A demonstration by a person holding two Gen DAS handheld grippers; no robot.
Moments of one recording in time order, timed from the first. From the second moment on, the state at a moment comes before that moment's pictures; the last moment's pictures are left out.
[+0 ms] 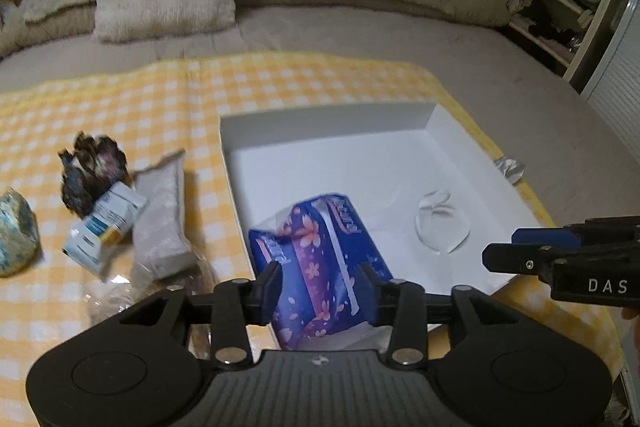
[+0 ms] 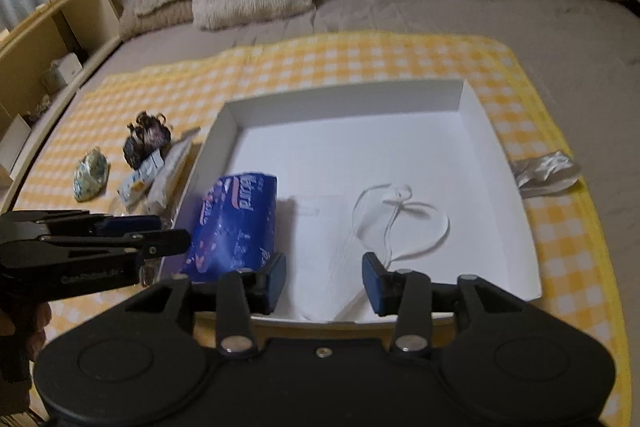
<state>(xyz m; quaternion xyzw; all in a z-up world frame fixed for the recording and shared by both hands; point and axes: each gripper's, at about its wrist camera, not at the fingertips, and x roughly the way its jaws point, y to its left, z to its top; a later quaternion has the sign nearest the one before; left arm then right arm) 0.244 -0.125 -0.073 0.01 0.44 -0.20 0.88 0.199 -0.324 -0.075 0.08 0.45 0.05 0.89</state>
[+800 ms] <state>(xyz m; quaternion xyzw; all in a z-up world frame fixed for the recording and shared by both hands) 0.188 -0.080 -0.034 0.01 0.36 -0.15 0.92 0.138 -0.316 -0.037 0.05 0.32 0.01 0.95</state>
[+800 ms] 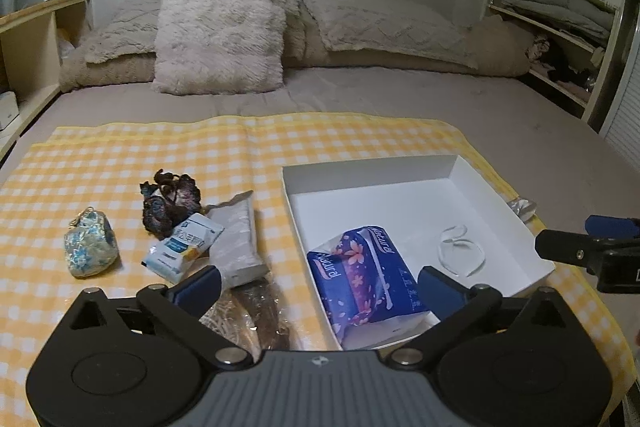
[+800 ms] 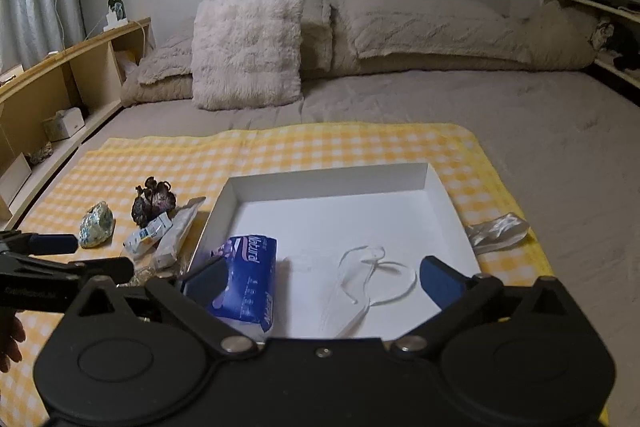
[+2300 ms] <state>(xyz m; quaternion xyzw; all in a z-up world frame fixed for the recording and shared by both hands) 0.242 0.035 -0.081 -0.04 0.45 -0.02 0.89 0.210 -0.182 -0.050 -0.02 0.36 0.11 0.93</state>
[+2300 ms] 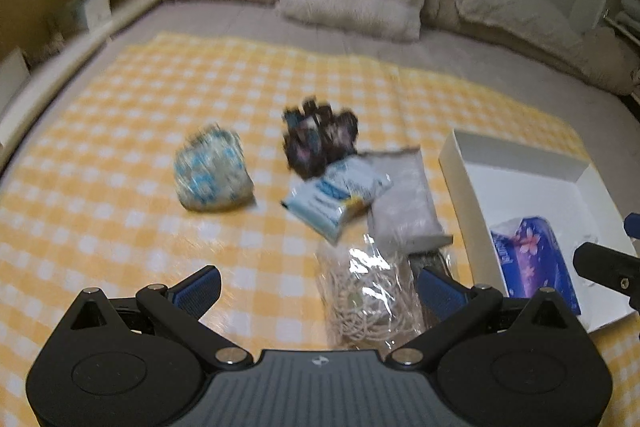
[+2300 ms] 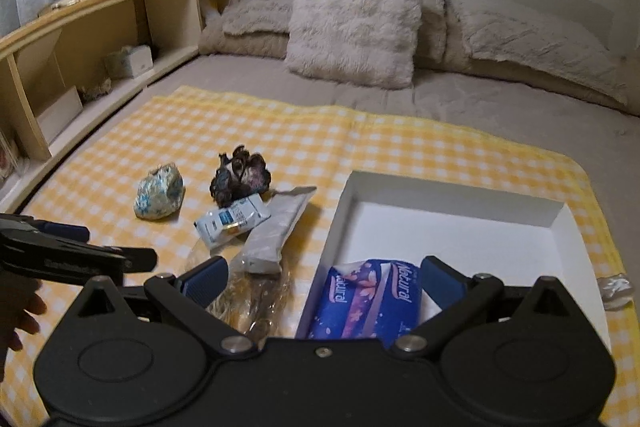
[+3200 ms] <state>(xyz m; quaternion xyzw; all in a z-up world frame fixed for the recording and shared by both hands) 0.287 0.018 -0.143 -0.05 0.56 -0.06 0.83 0.266 -0.151 -0.092 -0.01 0.45 0.19 0.87</state>
